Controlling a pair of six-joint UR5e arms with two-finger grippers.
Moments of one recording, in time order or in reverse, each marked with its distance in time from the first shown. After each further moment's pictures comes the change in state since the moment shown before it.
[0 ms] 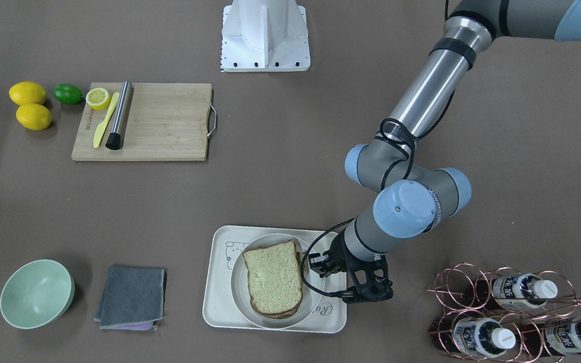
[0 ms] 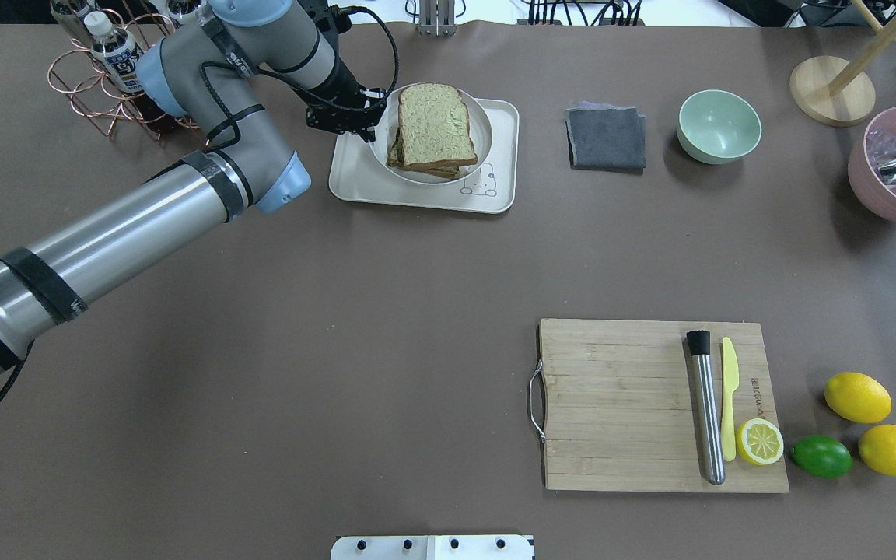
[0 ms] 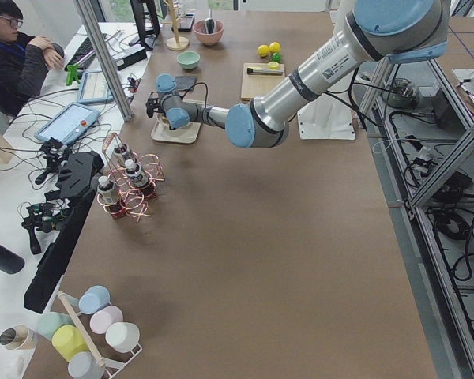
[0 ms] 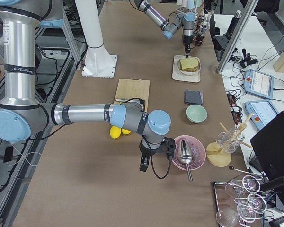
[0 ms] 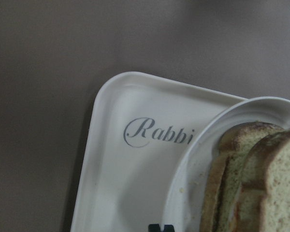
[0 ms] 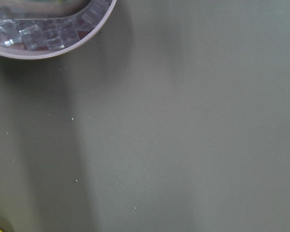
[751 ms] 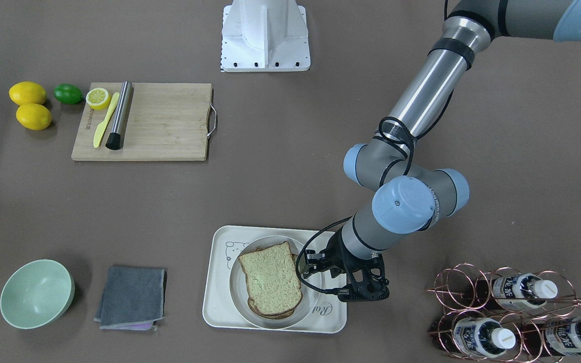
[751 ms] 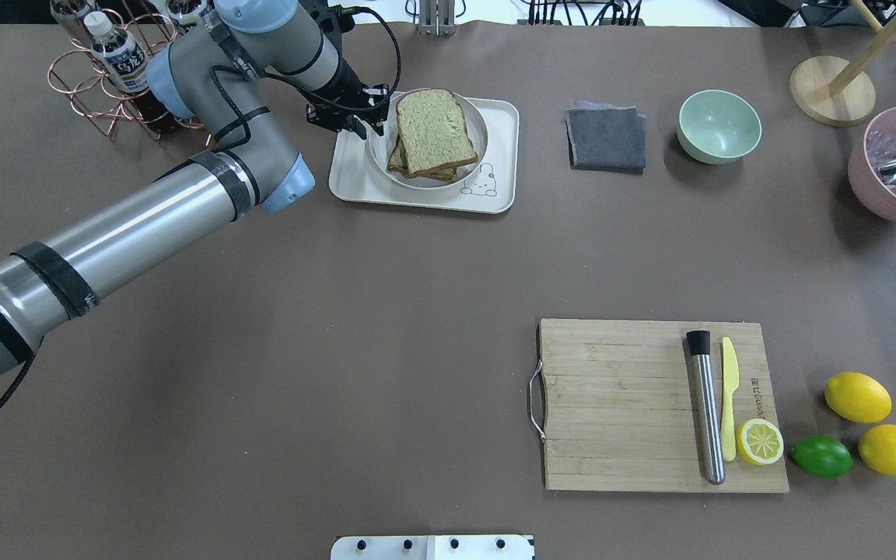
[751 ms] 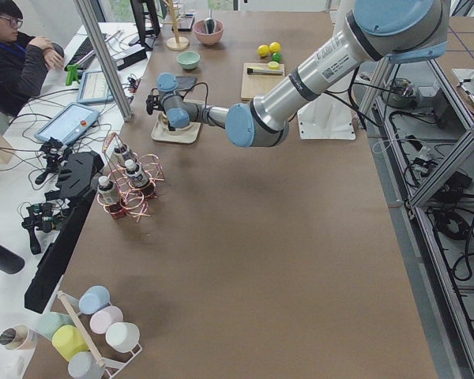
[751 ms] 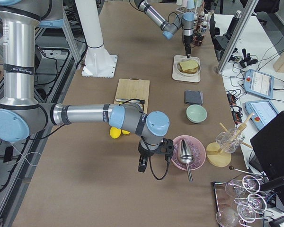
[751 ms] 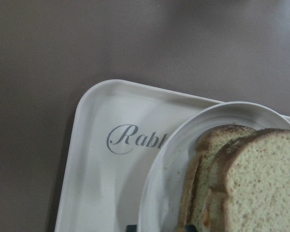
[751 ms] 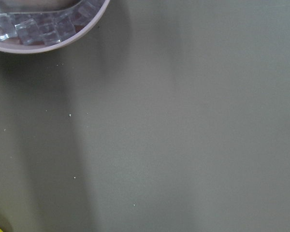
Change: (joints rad) left arm -0.002 0.015 -0.028 -0.044 0.014 -0.001; right arm 0.000 -0.011 0.001 -0.001 0.002 -0.001
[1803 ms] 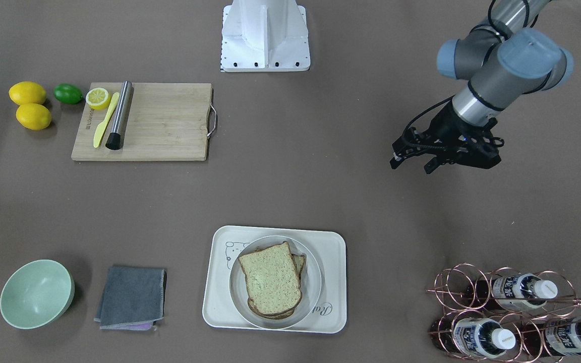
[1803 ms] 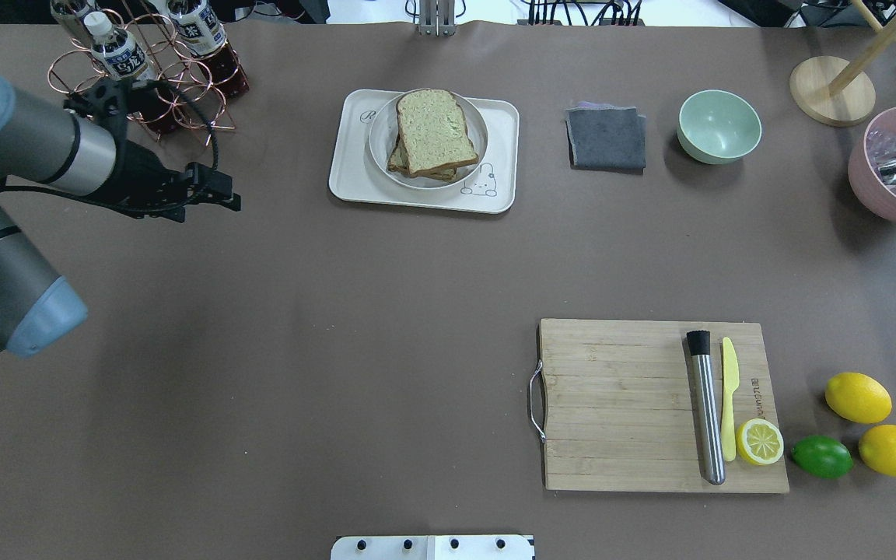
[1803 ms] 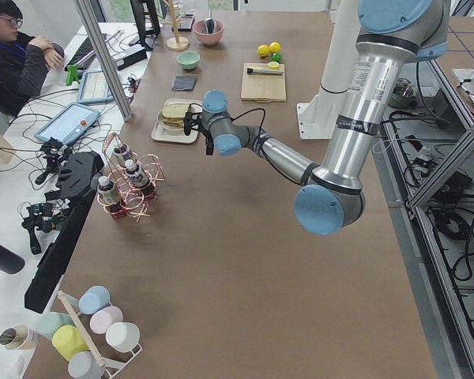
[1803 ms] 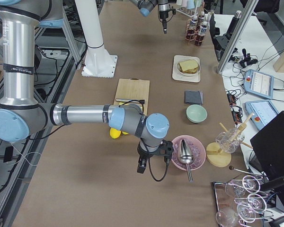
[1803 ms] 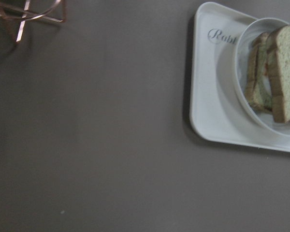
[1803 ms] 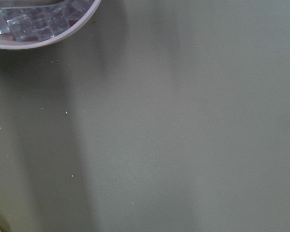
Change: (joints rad) left arm -0.039 0.835 -1.062 0.230 -0.003 0.061; right arm 0.000 0.000 -0.015 0.001 0.004 -0.001
